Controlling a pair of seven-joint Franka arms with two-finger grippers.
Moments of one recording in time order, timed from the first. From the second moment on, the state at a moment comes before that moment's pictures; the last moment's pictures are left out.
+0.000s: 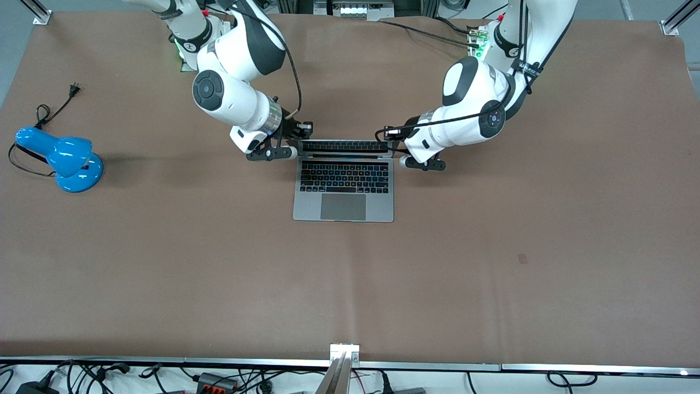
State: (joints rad) left arm -0.04 0.28 -0.57 -2.11 -0.65 2.30 -0.21; right arm 0.63 0.20 -0.02 -2.06 0.54 2.23 0.31
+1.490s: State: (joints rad) left arm -0.03 0.67 -0.50 -1.80 -0.46 2.35 -0.21; right arm 0.61 0.62 -0.08 -1.72 0.50 2.27 0.32
